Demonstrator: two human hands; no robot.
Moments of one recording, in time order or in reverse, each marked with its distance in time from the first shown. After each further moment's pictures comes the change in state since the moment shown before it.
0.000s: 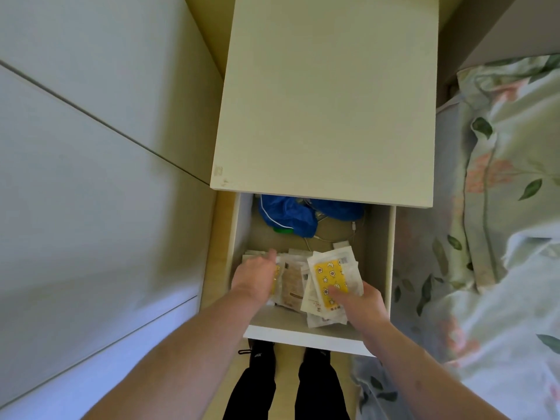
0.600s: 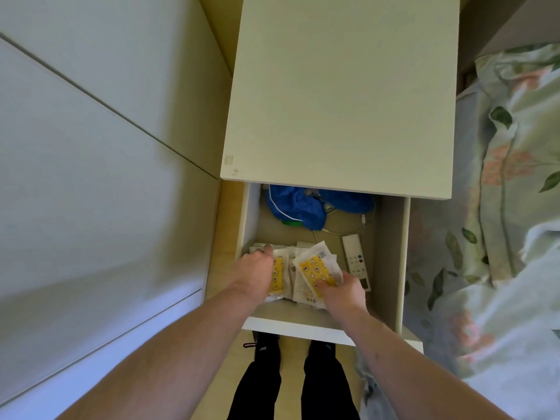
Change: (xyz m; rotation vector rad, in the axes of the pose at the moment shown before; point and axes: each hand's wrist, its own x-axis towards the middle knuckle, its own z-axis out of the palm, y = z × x) left_hand -0.006 -0.024 0.005 0.008 -0.033 -0.028; right_hand 0.030 0.018 0.053 -0.233 0.047 -0.112
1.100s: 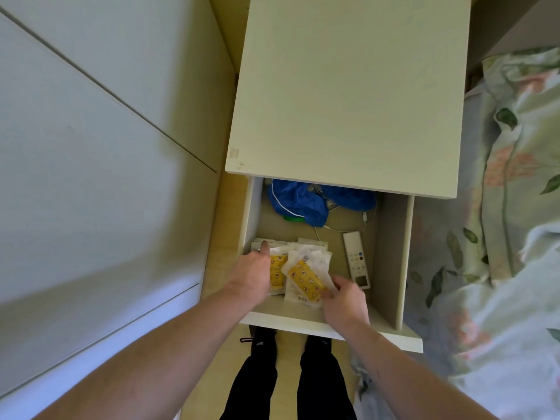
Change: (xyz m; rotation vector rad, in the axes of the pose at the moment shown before) left_hand -0.010 -0.009 0.009 -0.176 0.025 -0.032; right_hand -0.007 0.022 0.005 -0.331 0.069 -0.158
